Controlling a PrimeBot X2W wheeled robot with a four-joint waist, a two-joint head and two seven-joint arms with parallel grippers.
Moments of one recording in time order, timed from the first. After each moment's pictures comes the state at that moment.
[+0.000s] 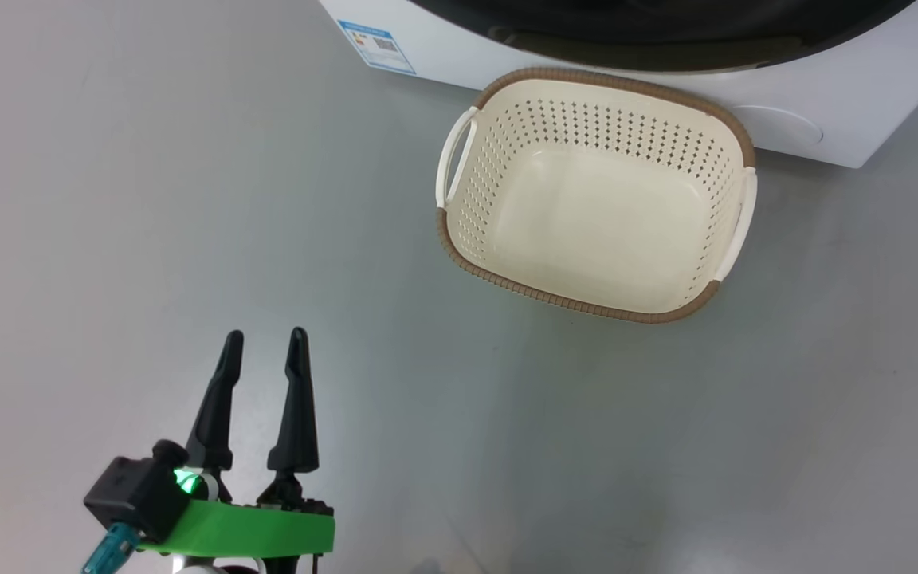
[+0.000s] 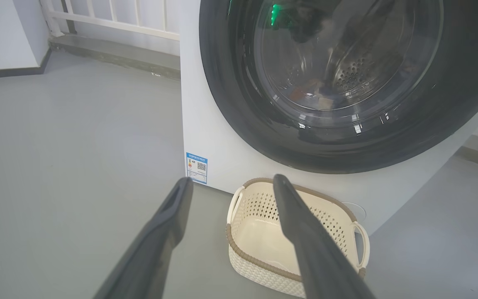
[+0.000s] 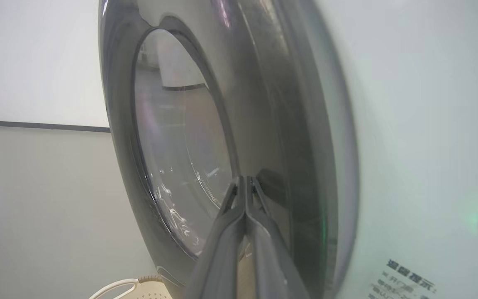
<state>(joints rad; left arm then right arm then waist) -0.15 0.04 -0.22 0.07 -0.45 0.00 -0.26 -1.29 -0.77 0.96 0.45 0.84 0.13 -0.26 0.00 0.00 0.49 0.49</state>
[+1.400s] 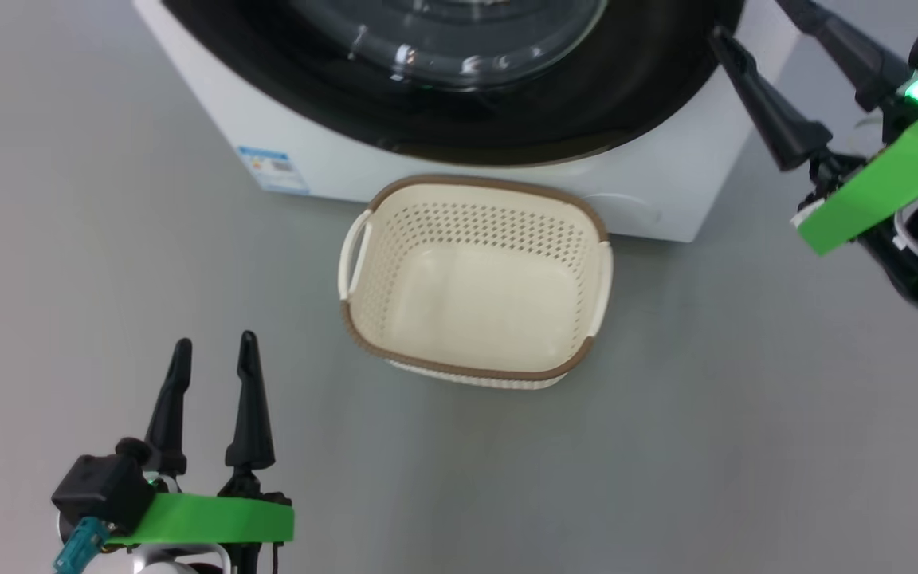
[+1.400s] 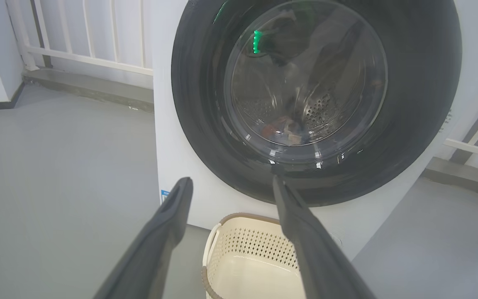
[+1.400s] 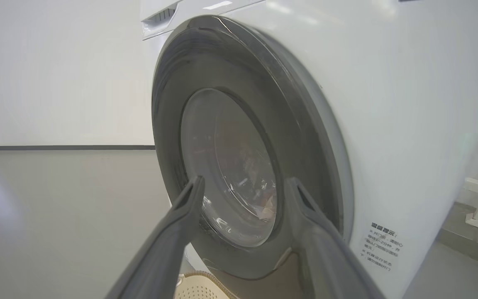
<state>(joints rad) -0.16 0.04 -0.12 0.14 -0.39 -0.04 -0.26 -1.03 -0.65 0.89 0.33 0.91 0.14 -0.26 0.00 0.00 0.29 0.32</state>
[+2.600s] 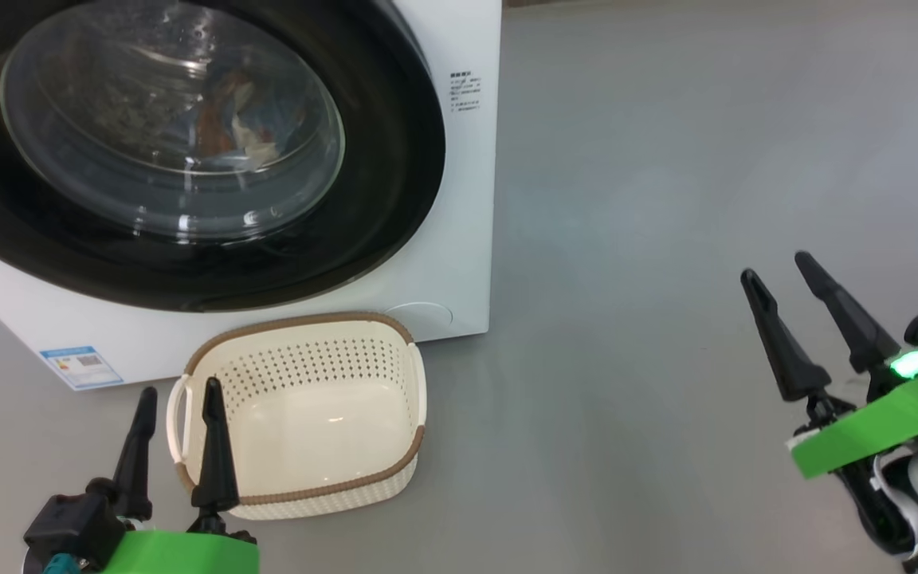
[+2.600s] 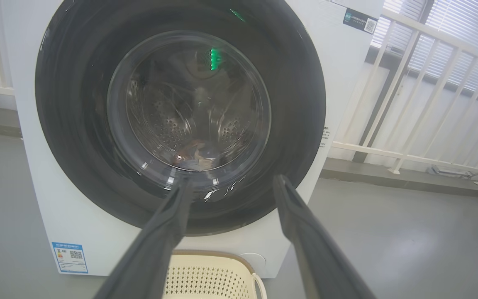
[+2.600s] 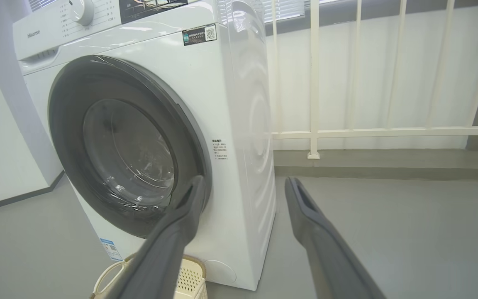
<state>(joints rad) -0.10 0.04 -0.02 0.19 -0.34 -0.10 -0.26 -0.28 -0.48 0.35 0.16 0.69 0.13 -0.26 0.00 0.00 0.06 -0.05</state>
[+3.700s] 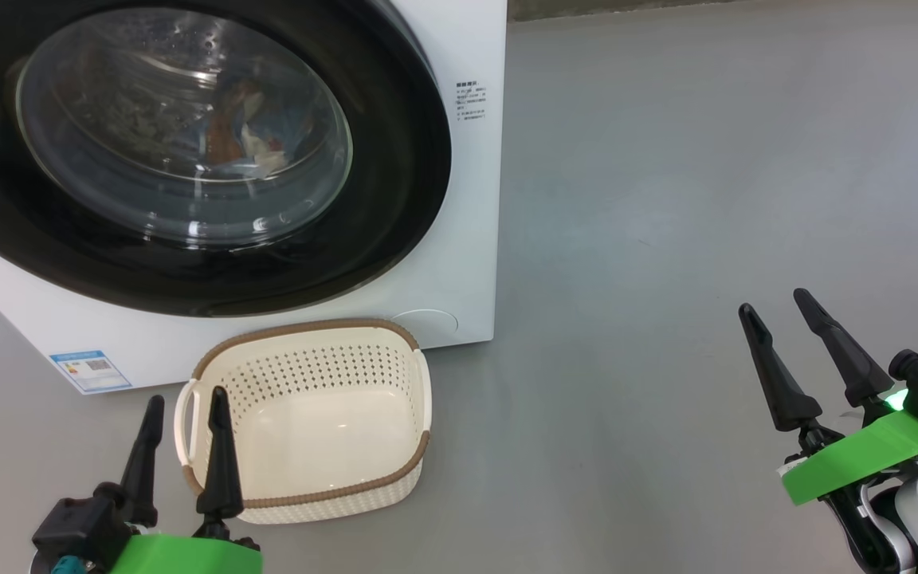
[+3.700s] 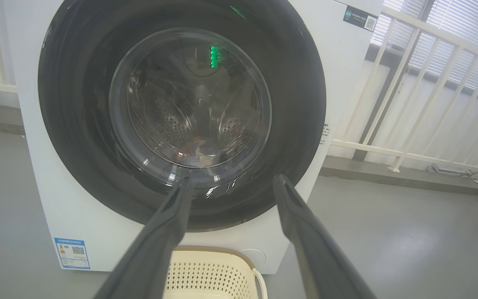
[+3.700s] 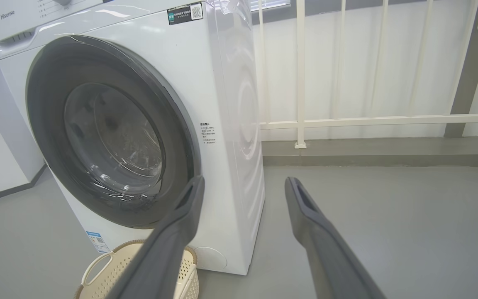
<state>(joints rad) -0.10 0.05 -0.02 0.22 -0.34 -0.10 -0.26 -0.21 -0.40 0.29 0.20 0.60 0.13 -0.26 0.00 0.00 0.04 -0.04</state>
